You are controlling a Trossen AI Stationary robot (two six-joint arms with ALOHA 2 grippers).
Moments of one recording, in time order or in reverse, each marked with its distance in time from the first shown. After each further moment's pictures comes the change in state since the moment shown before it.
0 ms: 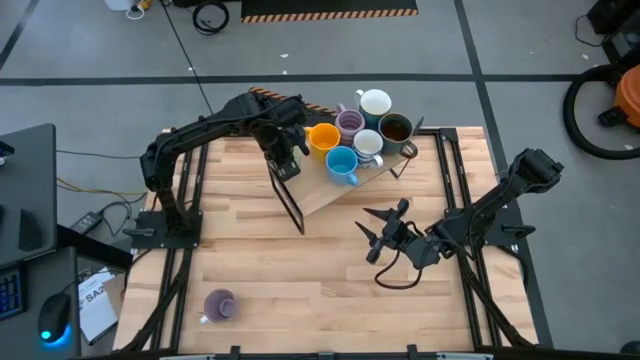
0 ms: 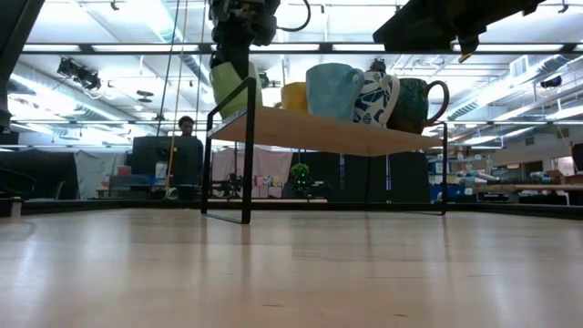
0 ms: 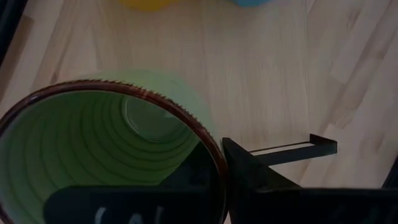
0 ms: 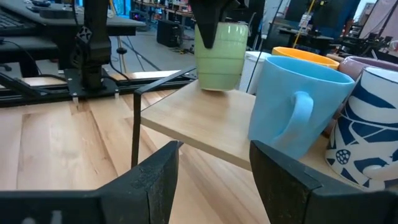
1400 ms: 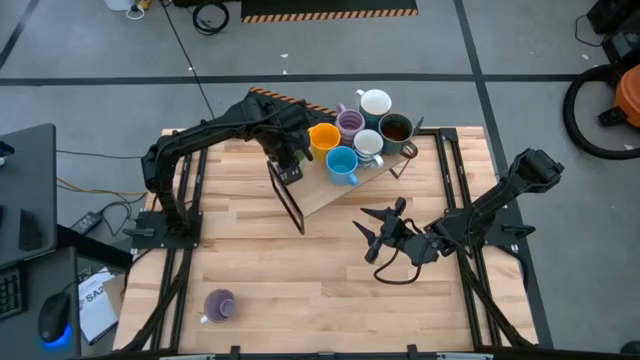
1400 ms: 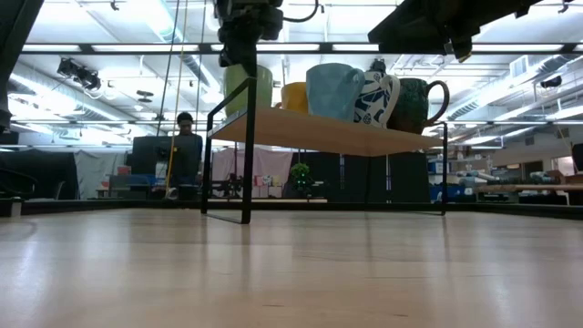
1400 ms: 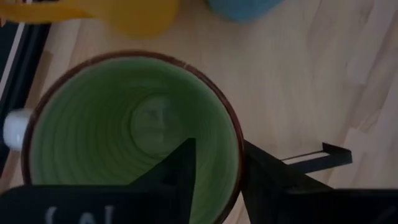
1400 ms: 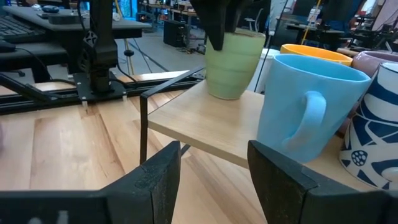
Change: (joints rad) left arm -0.046 0.001 -0.001 0.066 -0.081 0.054; right arm -0.023 0.000 0.000 0.021 -0.054 0.015
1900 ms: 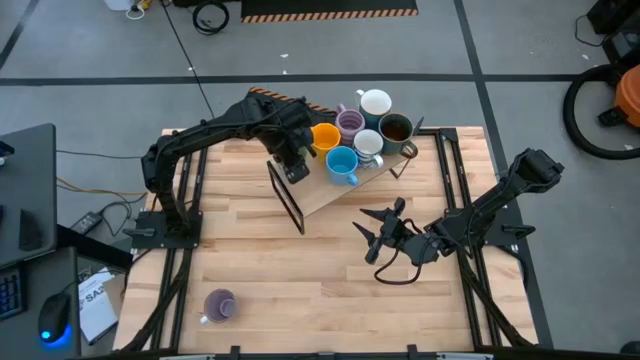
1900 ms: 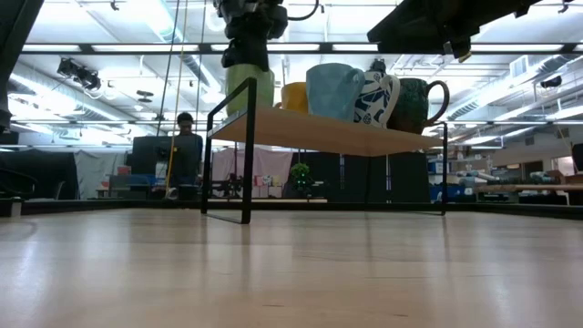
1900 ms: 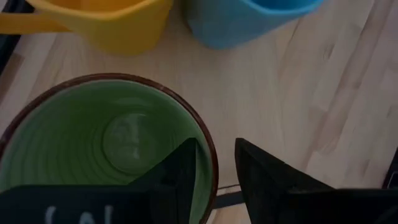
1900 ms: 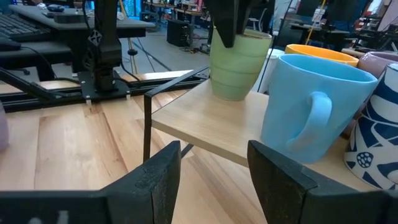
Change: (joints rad) left arm 0.002 0.000 0.000 0.070 0.084 -0.115; right arm -0.001 0.000 0.000 0.003 -0.016 -0.007
